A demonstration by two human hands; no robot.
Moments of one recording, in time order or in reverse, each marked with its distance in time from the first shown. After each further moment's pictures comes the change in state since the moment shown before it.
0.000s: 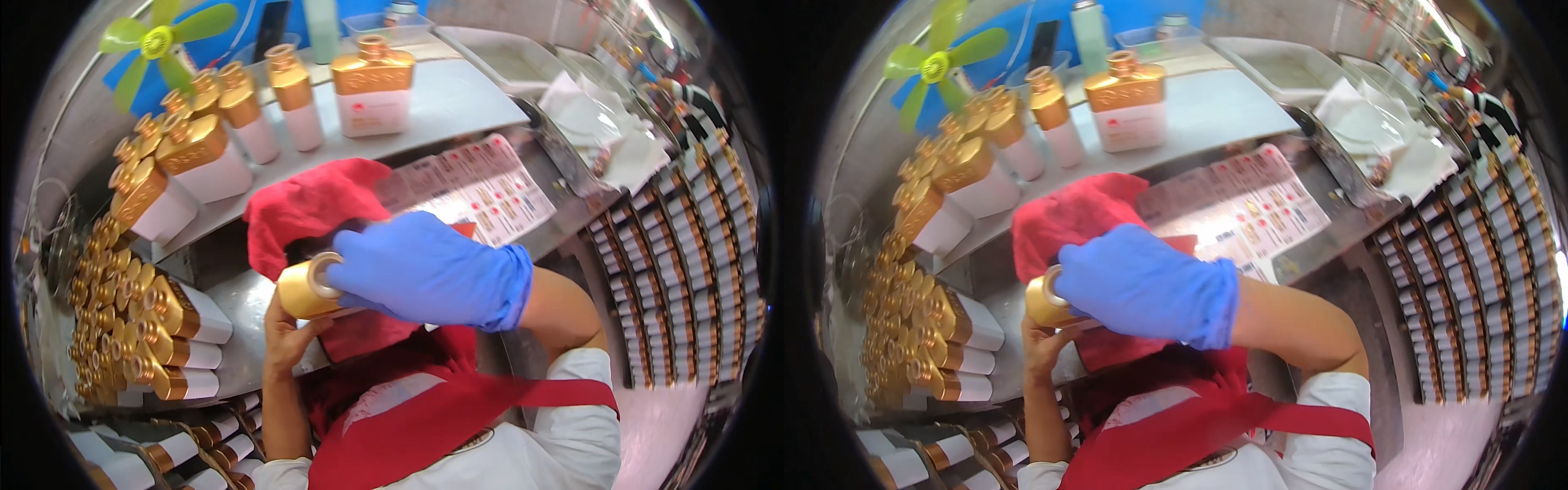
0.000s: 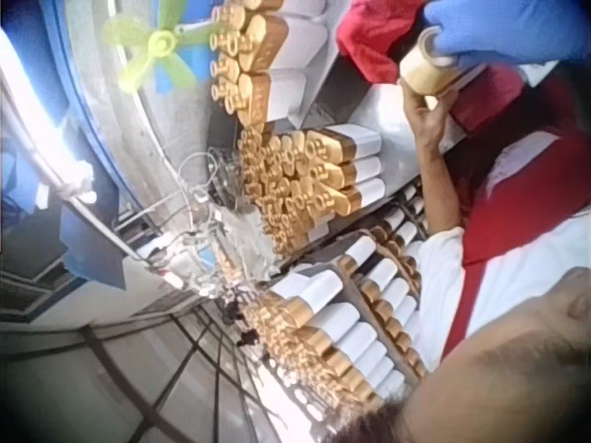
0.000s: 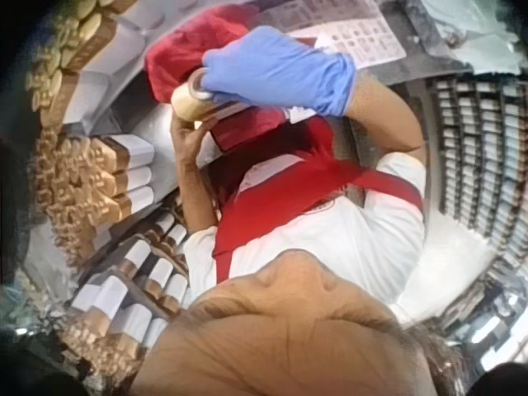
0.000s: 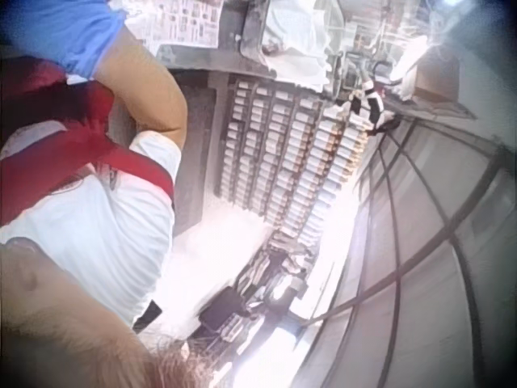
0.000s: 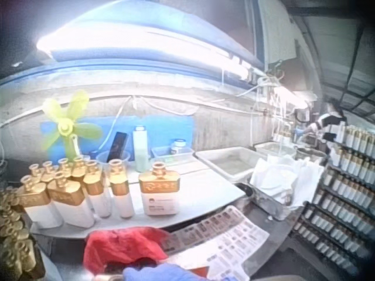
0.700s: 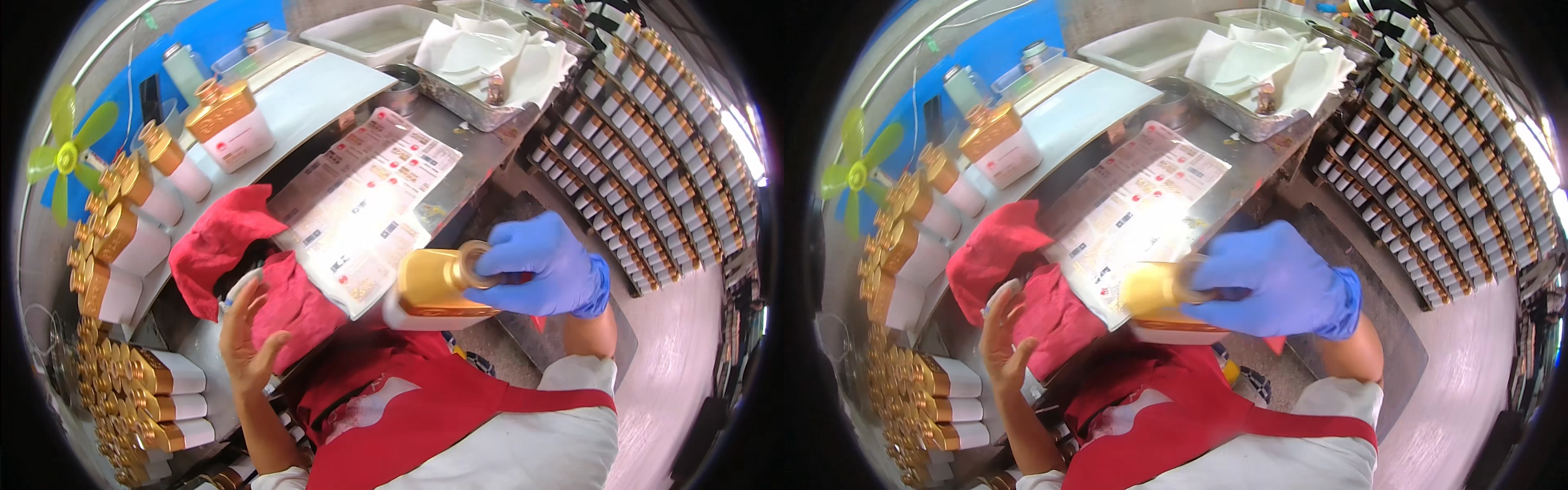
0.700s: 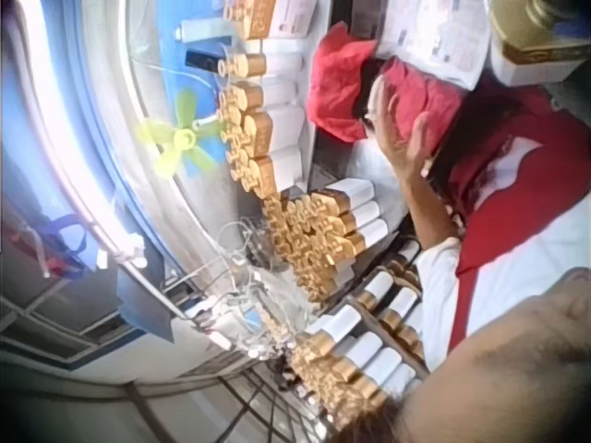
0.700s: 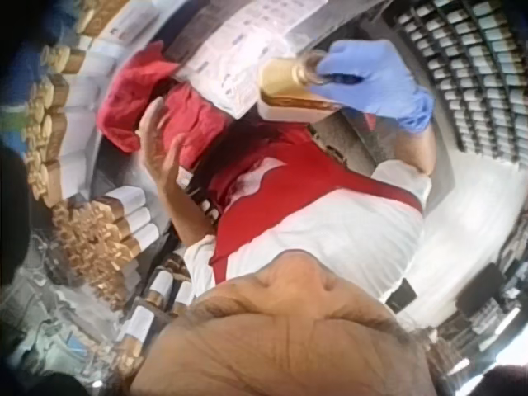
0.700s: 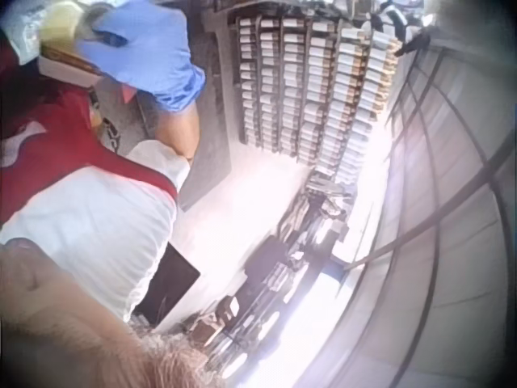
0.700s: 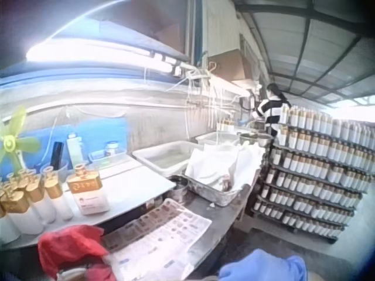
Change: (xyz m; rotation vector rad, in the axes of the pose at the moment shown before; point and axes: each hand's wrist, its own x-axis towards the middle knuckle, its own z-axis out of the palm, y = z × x) left_hand 0.011 0.030 0.070 0.381 -0.259 0.345; right_hand -0.215 -0.070 -0.089 0.197 0.259 0.730
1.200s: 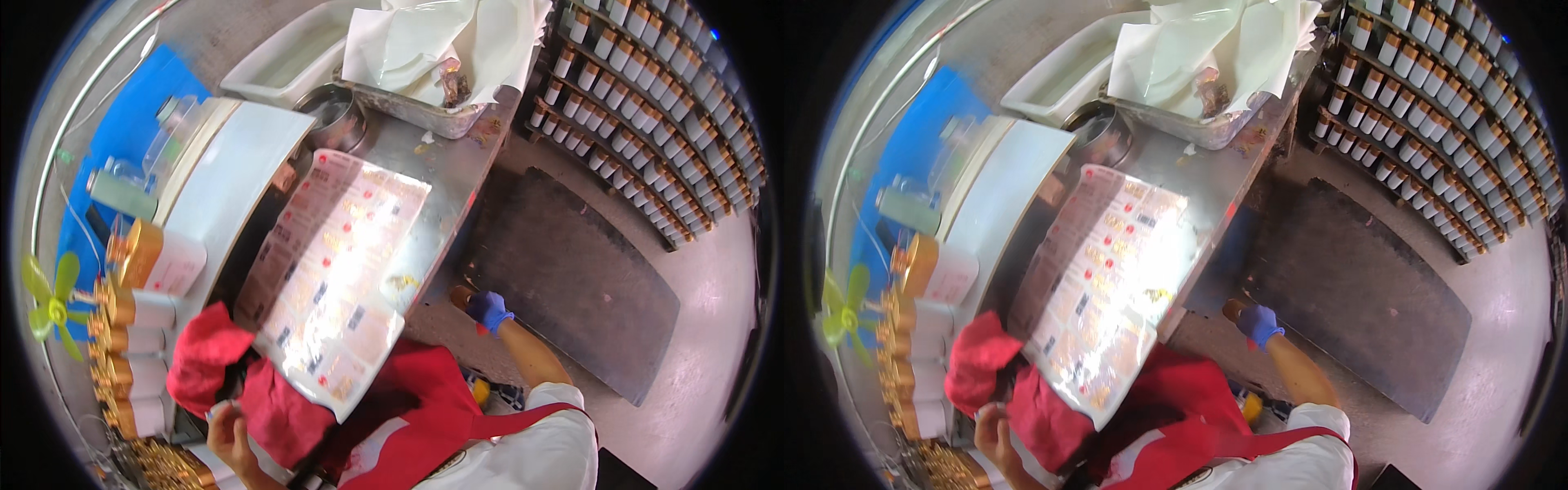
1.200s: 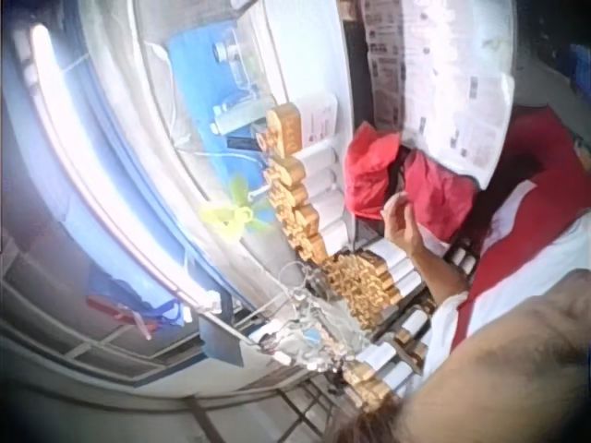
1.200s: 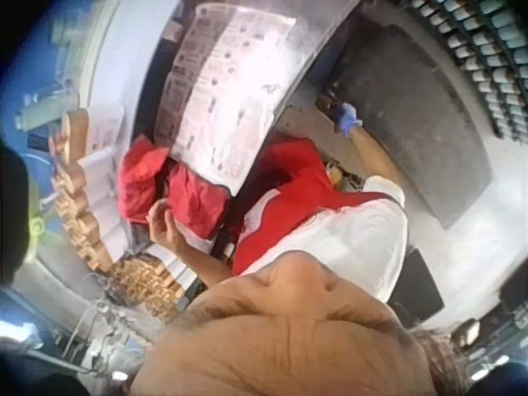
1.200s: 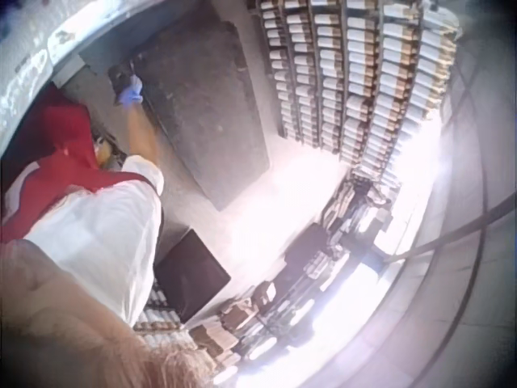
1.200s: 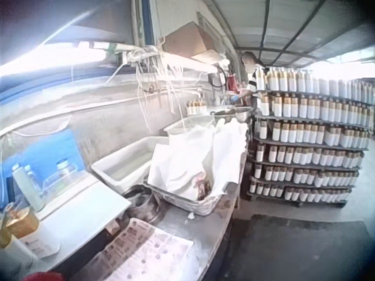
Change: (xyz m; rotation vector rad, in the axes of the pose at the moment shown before) left_hand 0.027 -0.036 -0.012 0.341 0.115 -0.219; right_hand -0.147 0.384 0.264 -0.274 -0.166 1.035
